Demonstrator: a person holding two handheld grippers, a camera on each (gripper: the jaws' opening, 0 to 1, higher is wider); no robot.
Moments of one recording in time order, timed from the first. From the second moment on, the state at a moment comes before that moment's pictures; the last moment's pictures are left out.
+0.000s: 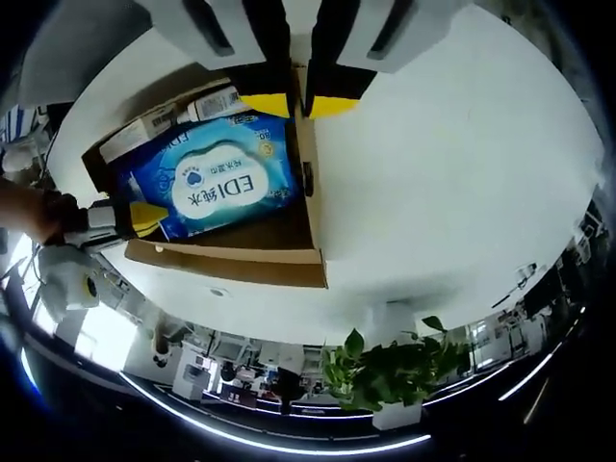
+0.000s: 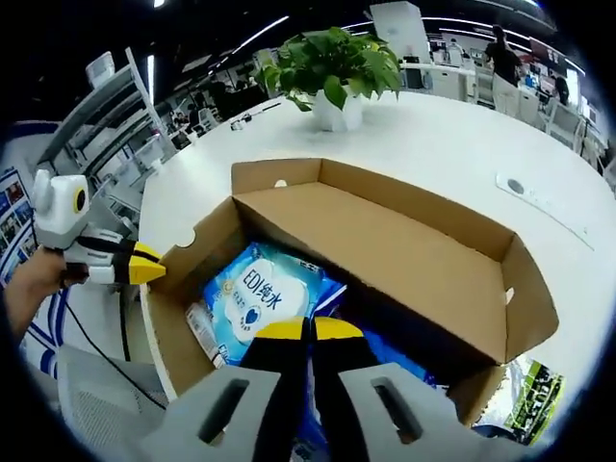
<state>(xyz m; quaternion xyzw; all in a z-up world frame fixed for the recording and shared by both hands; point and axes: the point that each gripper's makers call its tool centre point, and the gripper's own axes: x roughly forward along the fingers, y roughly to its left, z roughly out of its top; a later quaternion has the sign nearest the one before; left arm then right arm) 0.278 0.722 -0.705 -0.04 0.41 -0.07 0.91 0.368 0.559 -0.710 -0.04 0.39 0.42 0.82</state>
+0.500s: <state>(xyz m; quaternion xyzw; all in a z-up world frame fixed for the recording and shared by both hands) 0.278 0.721 -0.699 0.00 0.42 -0.09 0.90 0.367 0.527 -0.696 -0.03 0.39 0.39 0.83</state>
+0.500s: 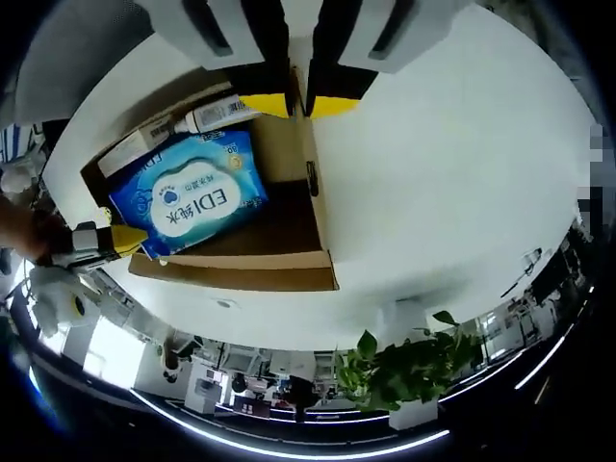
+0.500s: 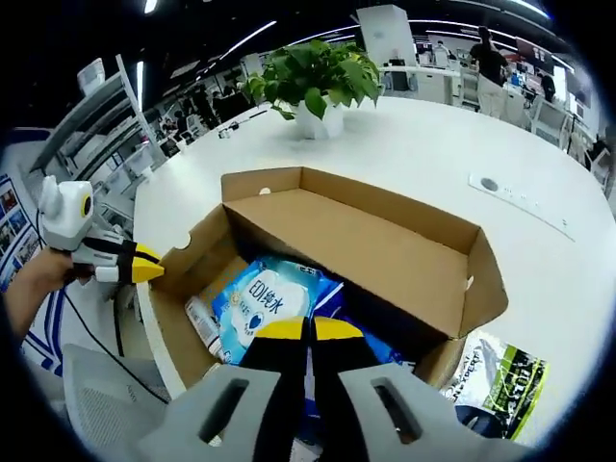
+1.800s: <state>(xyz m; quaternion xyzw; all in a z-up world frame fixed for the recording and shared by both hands) 0.320 0.646 -0.737 -0.08 0.49 -0.20 0.85 0.369 0.498 -0.727 -0.05 0.41 0.36 0.84</state>
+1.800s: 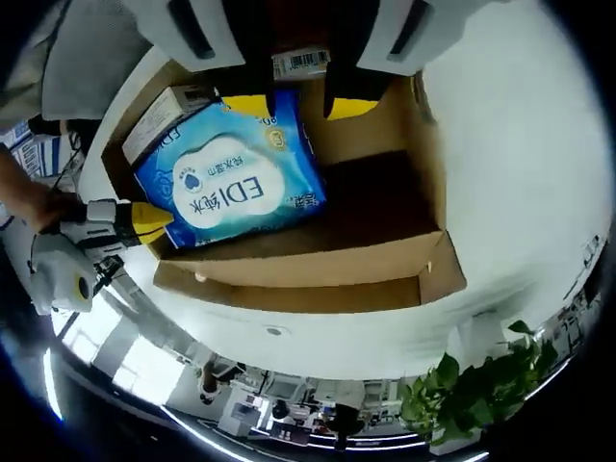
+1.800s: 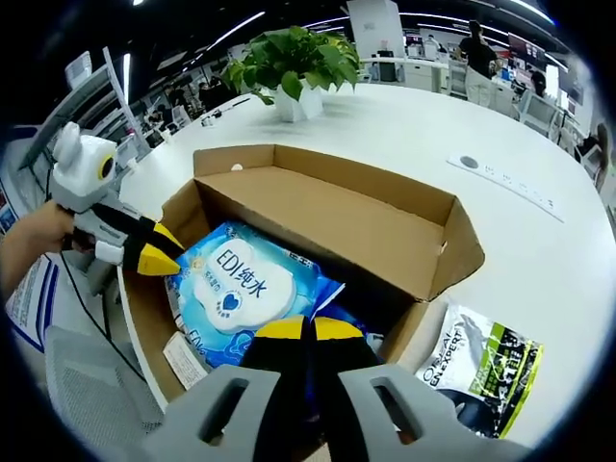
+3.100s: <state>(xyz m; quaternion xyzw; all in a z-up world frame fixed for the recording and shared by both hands) 0.312 0.636 -0.690 -0.14 0.46 -0.20 0.86 0.360 0.497 -0.682 0.04 0.38 0.35 0.86</state>
